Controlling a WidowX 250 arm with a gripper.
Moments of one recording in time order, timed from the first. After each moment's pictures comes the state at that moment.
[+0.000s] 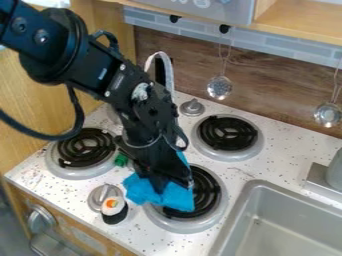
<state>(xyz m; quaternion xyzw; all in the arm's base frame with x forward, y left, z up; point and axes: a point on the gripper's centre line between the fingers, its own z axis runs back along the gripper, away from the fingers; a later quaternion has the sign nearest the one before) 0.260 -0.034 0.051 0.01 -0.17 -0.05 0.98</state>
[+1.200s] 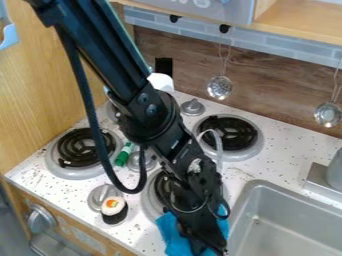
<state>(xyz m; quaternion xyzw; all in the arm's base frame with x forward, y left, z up) 0.270 -0.090 -0.035 -0.02 -0.12 -0.17 0.98</state>
